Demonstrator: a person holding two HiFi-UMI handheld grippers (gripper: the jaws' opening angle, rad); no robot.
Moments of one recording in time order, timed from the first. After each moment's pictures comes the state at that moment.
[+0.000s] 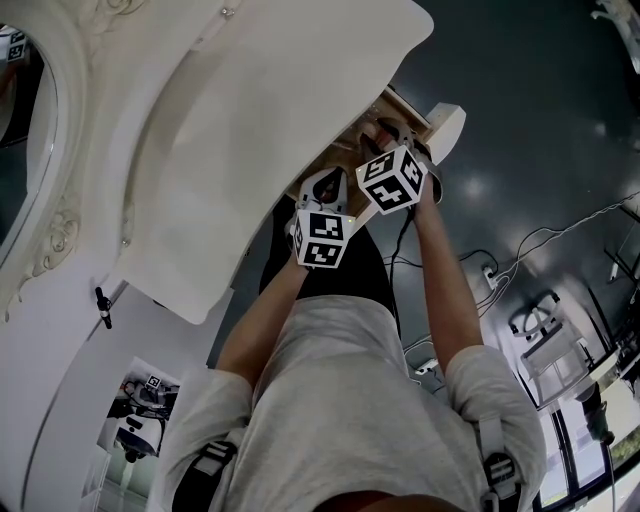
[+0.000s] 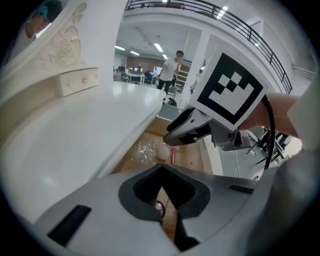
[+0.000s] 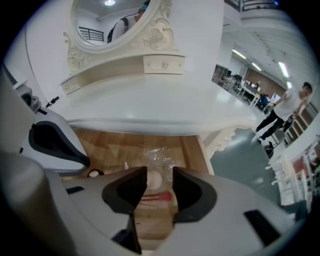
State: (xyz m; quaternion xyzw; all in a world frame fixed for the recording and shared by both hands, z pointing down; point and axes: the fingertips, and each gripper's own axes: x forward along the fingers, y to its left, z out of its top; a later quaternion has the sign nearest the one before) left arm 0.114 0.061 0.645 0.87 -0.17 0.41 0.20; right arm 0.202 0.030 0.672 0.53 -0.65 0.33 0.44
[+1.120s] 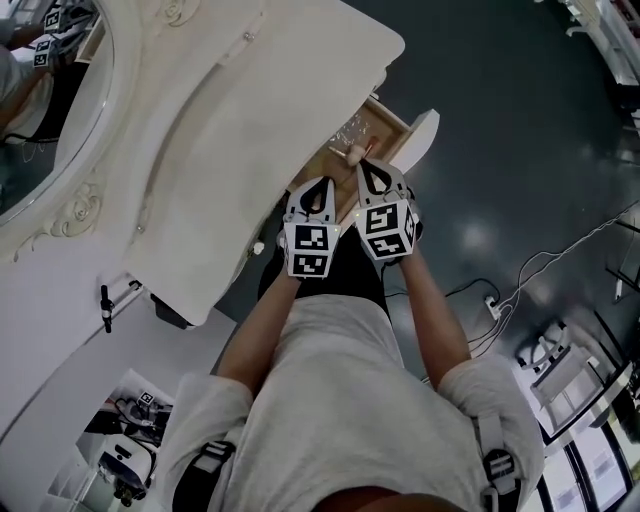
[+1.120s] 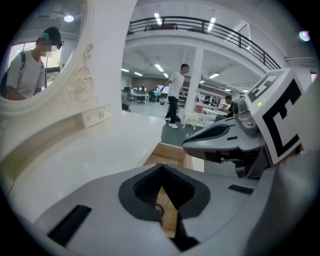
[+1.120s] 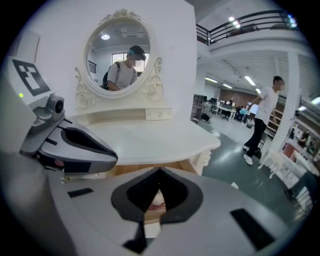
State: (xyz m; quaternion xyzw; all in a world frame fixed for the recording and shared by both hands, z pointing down) left arm 0.089 0.069 0.547 0.90 -0.23 0.33 0.15; right arm 0.159 0.082 0.547 0.65 -0.66 0.24 0.28
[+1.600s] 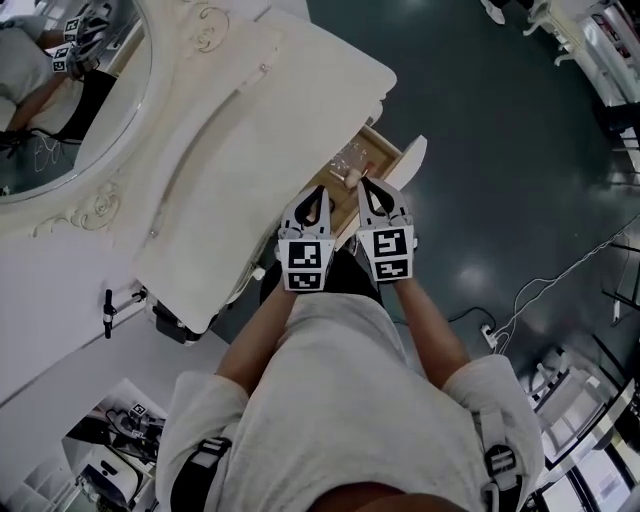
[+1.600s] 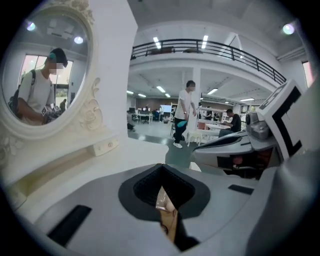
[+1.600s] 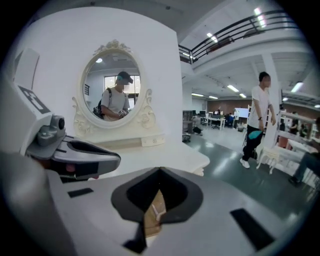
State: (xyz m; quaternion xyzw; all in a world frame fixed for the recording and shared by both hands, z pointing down) left arm 0.086 0.058 0.458 0.93 -0.27 0.23 0.10; right arm 0.159 0.092 0.456 0.71 -0.65 0.20 0.17
